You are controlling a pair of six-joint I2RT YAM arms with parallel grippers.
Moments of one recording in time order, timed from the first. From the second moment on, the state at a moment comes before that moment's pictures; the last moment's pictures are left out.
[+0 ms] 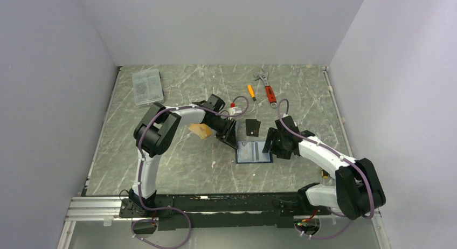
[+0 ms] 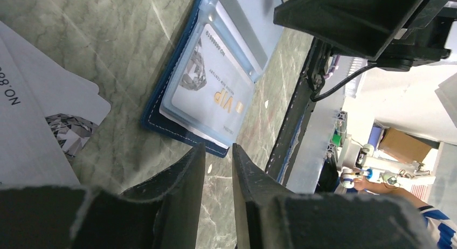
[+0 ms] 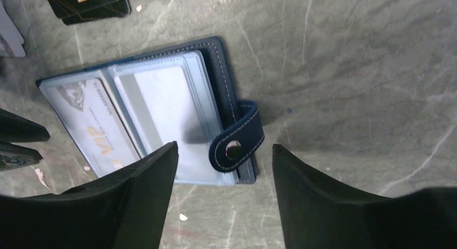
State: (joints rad) left arm -0.60 2.11 1.33 -0.37 0.99 -0.18; right arm 0.38 1.24 0.59 -0.47 -0.01 0.67
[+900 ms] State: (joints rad) left arm -0.62 2.16 1.35 -0.37 0.97 -0.21; right arm 0.37 1.01 0.41 -0.13 -0.21 0.72
